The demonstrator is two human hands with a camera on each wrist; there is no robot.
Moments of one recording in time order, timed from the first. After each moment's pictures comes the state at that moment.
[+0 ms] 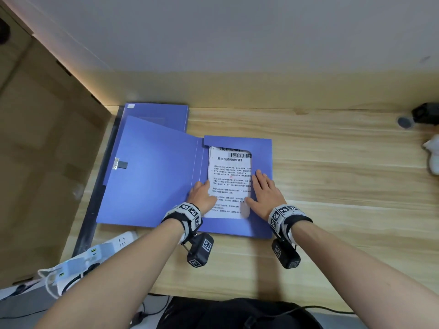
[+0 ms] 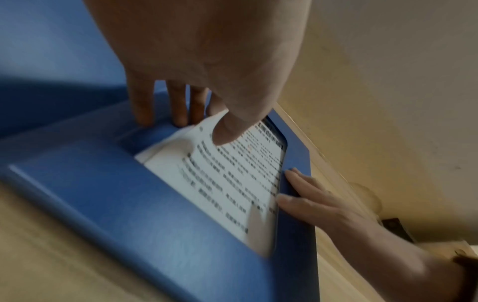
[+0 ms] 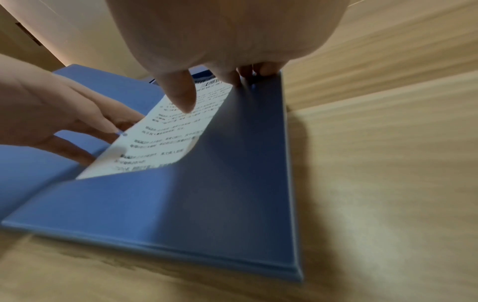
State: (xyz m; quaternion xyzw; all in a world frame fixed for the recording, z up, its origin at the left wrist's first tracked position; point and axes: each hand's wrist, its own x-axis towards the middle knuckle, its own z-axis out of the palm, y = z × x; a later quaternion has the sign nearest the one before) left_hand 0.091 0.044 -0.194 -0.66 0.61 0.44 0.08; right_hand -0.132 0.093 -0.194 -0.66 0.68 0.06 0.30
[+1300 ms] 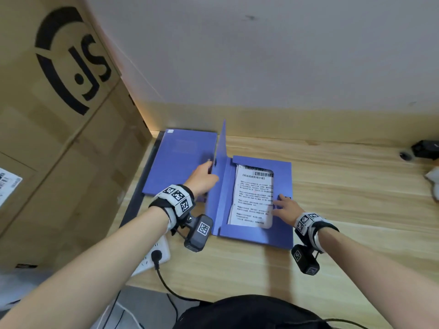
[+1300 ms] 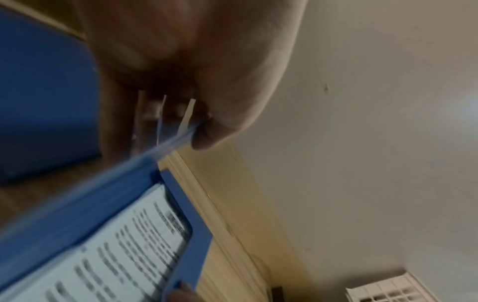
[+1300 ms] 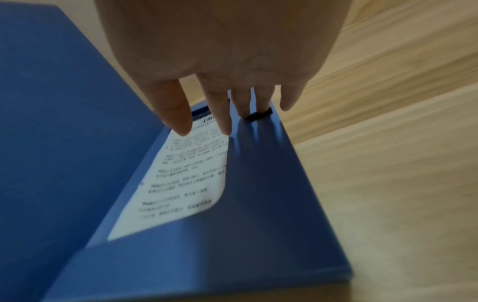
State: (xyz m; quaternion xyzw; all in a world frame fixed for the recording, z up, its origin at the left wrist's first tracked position) left_hand 0.156 0.029 -0.023 -0.63 0.57 0.51 -0.13; right_hand -0.123 0.098 -0.136 -0.59 0.69 0.03 0.42
